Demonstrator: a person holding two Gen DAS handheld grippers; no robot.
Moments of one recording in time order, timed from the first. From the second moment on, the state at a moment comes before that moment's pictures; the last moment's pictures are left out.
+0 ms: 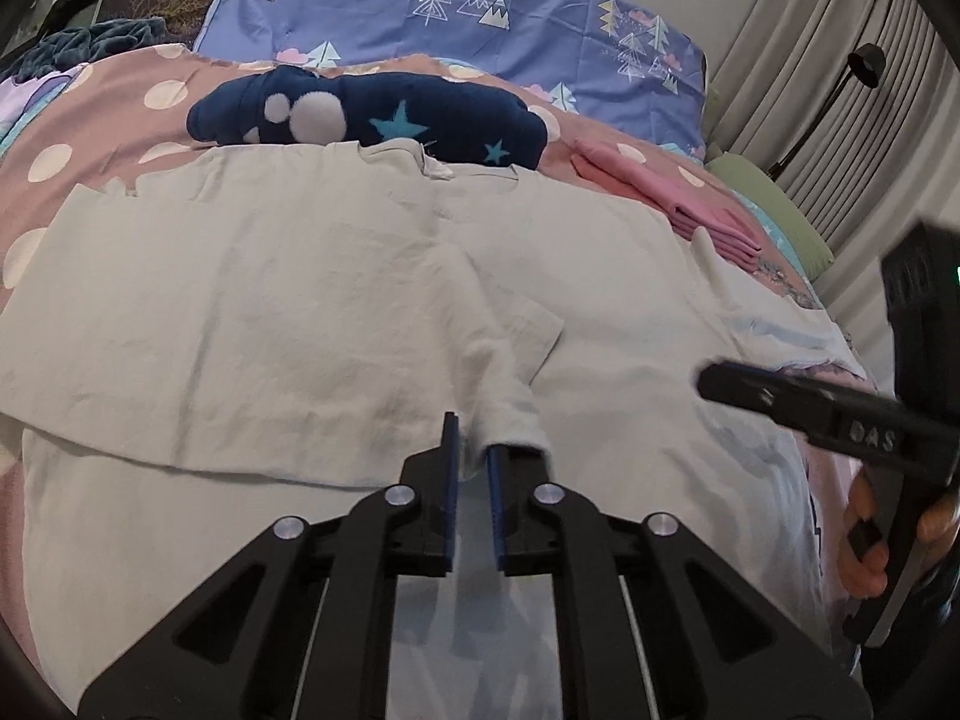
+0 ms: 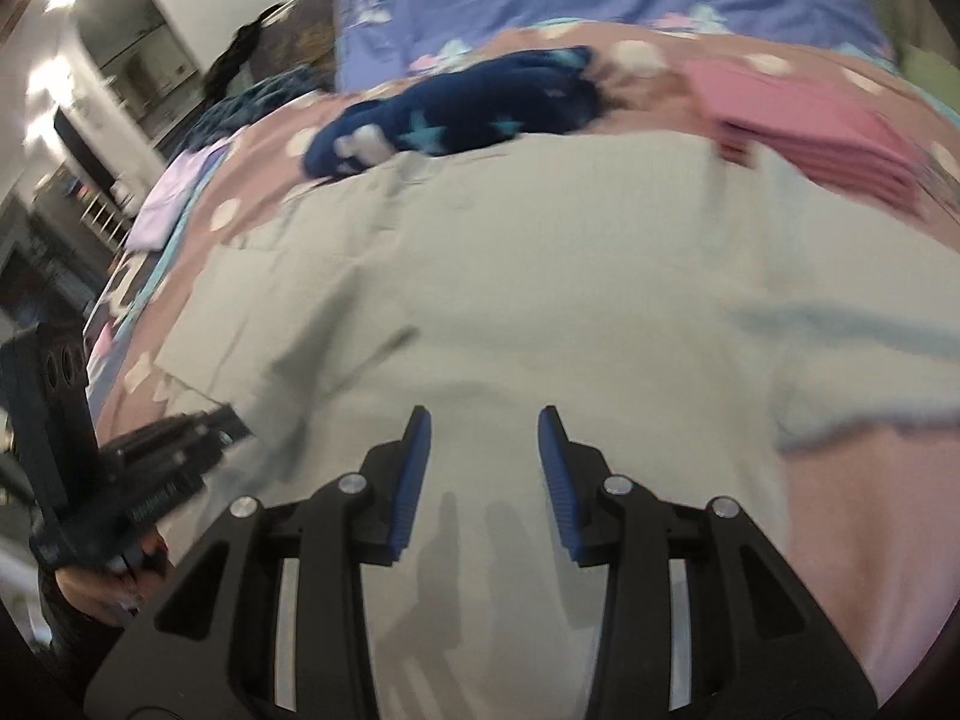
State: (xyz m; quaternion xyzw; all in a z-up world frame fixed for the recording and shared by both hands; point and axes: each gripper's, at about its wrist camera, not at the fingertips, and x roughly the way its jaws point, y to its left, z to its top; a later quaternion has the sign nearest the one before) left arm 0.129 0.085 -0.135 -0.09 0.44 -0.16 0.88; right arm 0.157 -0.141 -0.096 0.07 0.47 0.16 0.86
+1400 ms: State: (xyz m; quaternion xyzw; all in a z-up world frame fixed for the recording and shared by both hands) left arm 0.125 0.026 -0.107 -0.09 0.41 -0.19 0.89; right arm 0.212 -0.216 -0.091 0.06 0.45 0.11 0.88
